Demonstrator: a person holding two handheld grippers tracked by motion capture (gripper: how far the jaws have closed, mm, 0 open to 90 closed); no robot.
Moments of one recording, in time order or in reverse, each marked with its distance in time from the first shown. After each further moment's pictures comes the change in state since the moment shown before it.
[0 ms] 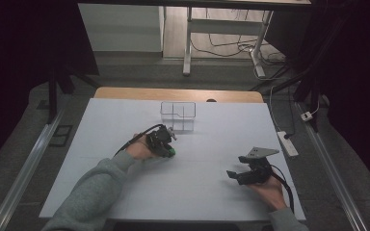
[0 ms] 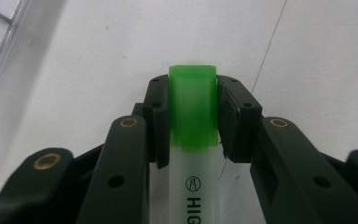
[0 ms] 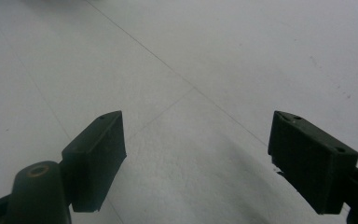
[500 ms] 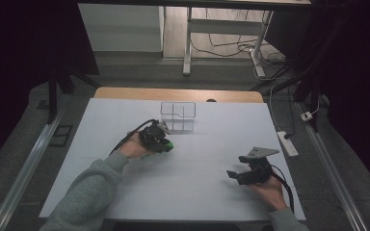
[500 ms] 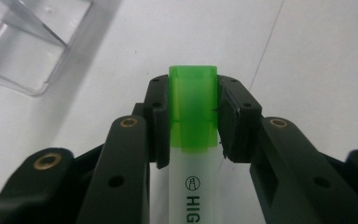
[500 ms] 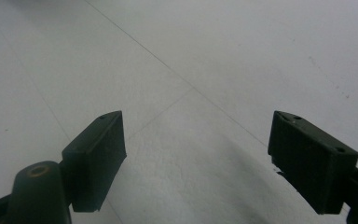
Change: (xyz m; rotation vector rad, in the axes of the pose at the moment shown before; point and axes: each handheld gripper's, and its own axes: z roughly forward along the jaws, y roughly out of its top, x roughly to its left) left arm 0.002 -0.012 -0.034 -0.152 0.026 -0.041; right arm 0.000 0.000 0.000 0.000 -0.002 -0.001
